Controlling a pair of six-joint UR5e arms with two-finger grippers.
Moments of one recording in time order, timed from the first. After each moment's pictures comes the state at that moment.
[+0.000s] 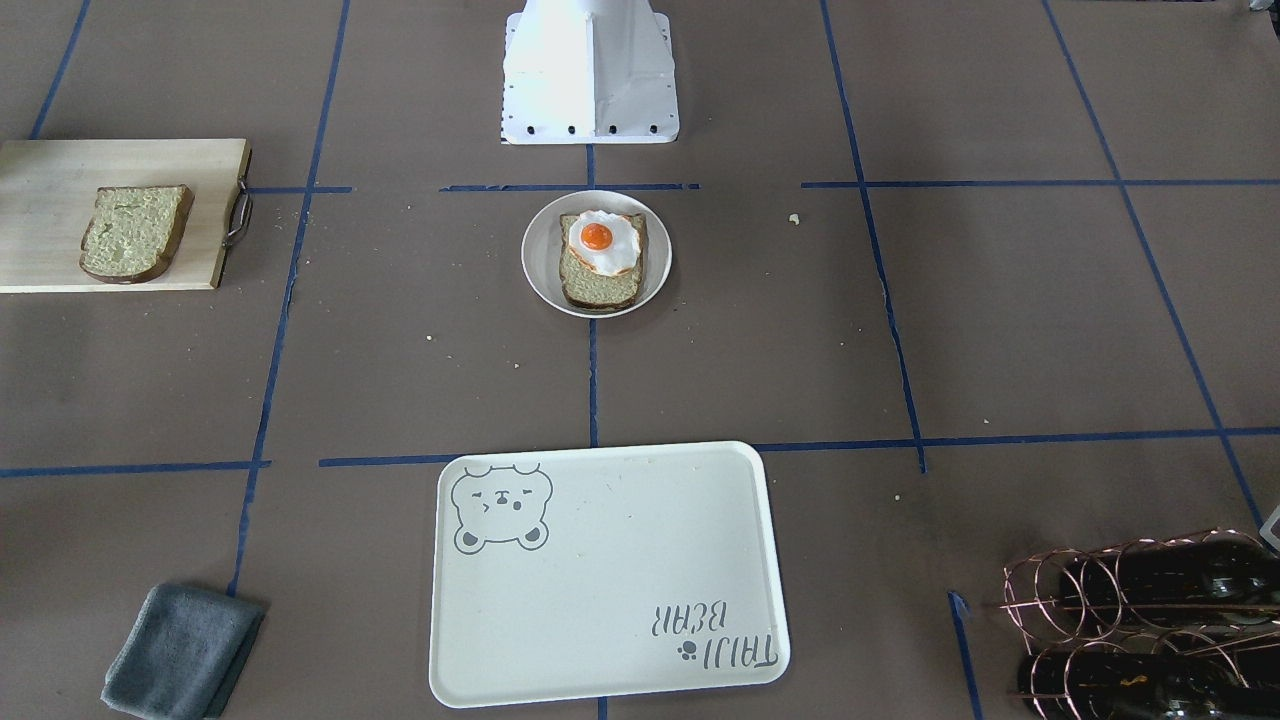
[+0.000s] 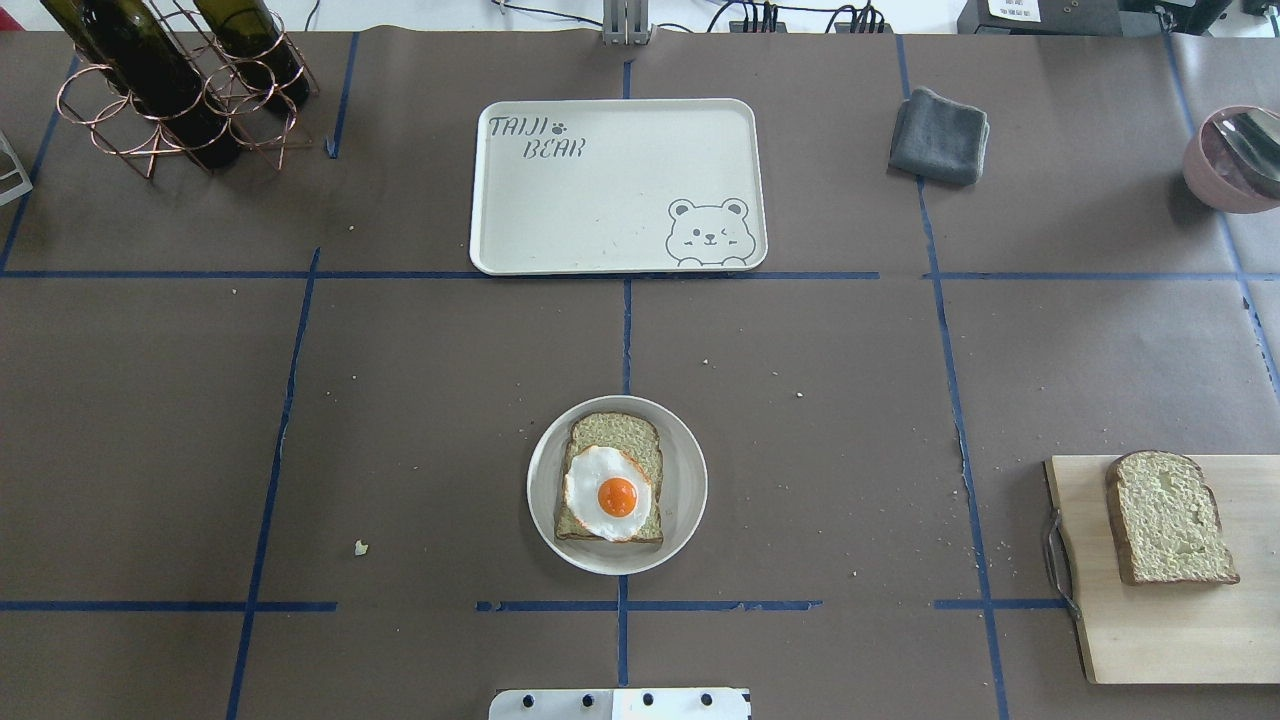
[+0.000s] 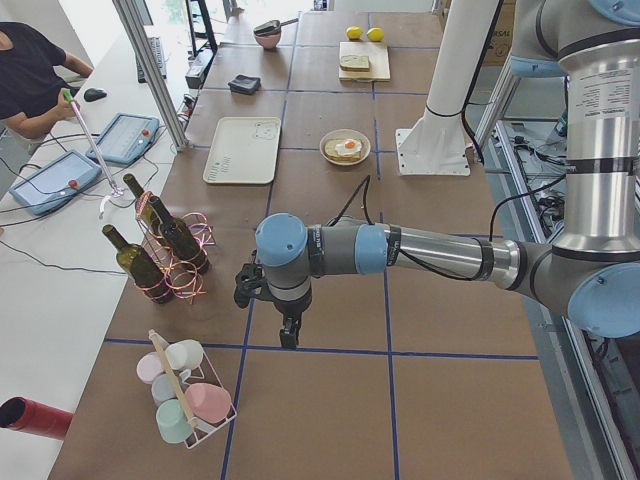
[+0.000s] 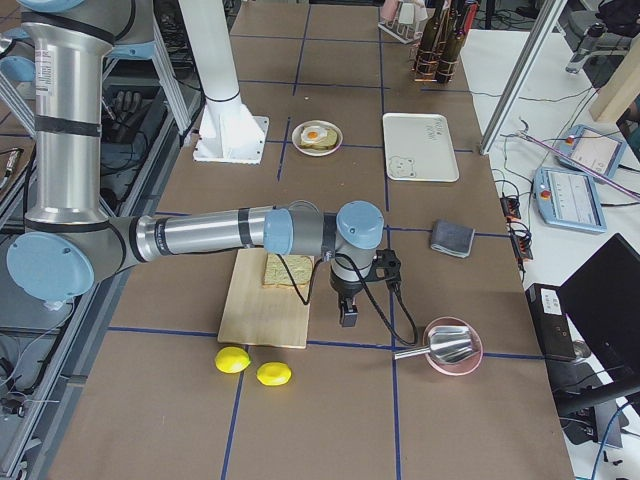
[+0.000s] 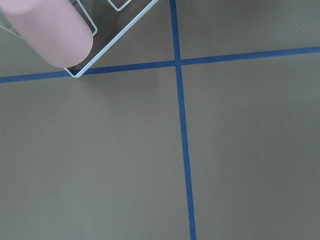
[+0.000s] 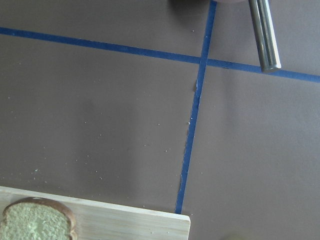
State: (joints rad) left arm -1.62 -1.49 -1.80 -1.37 -2.34 0.17; right arm 1.53 -1.66 1.81 -1.73 2.33 -0.13
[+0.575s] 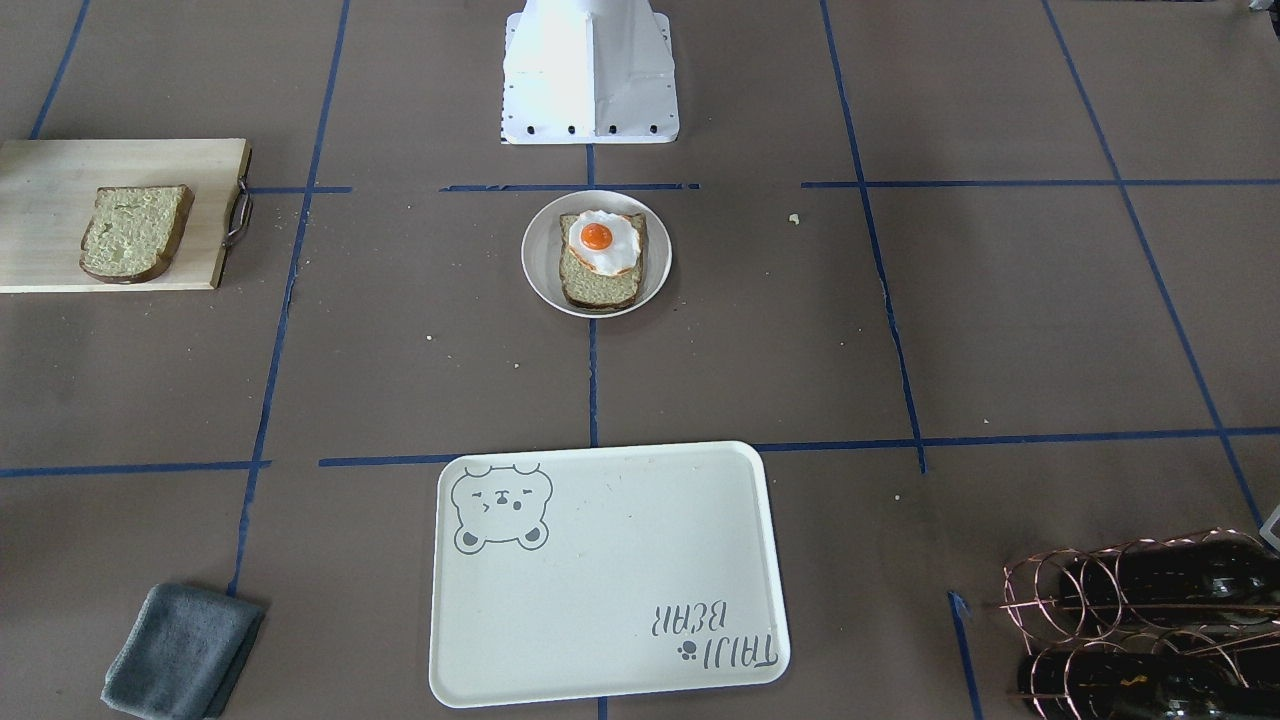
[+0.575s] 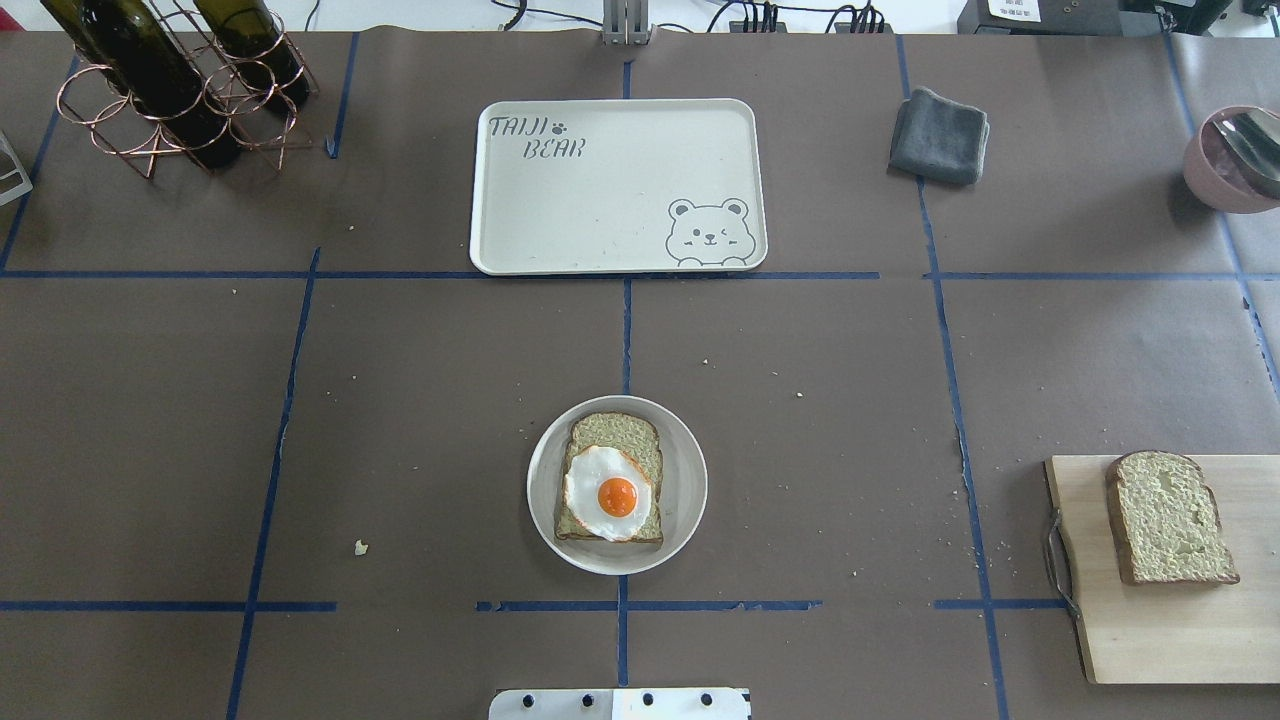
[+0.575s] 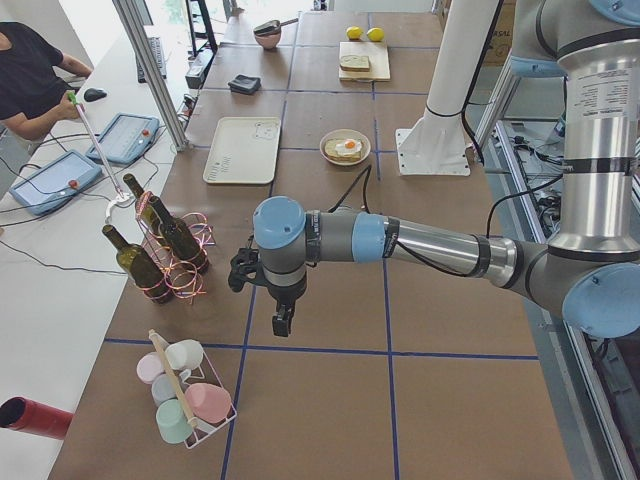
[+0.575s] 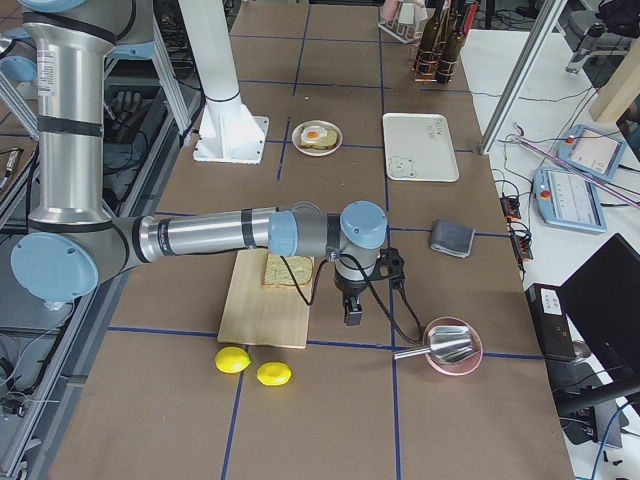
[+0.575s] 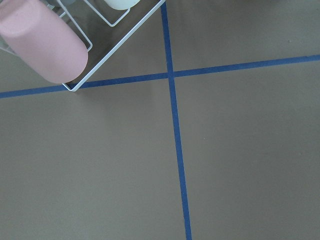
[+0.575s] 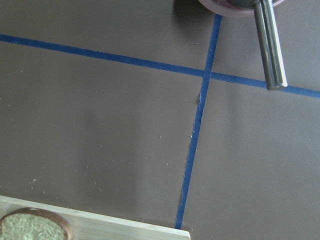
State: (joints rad) left arm -1.62 -1.51 -1.84 -1.37 -2.34 0.16; right arm 1.51 -1.66 1.81 -1.70 2.34 -0.12
